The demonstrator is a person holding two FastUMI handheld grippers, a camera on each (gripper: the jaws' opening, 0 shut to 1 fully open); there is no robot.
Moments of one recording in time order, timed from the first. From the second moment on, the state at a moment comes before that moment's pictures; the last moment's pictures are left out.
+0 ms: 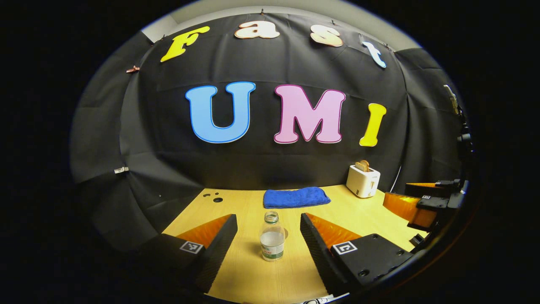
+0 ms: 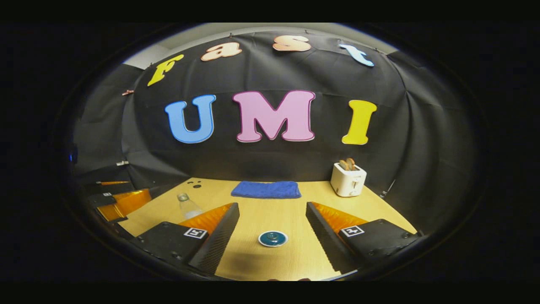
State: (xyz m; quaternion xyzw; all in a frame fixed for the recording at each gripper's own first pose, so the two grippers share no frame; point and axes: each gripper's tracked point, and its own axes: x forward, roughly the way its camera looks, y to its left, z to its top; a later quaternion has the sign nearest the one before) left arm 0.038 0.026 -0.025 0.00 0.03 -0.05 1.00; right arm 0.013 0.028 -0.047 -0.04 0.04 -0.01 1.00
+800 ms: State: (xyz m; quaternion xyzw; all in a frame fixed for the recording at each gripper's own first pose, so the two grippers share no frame) left arm 0.092 0.037 -0.167 0.01 0.10 -0.06 0.99; right arm 0.123 0.015 -0.211 -0.05 0.07 -0.03 1.00
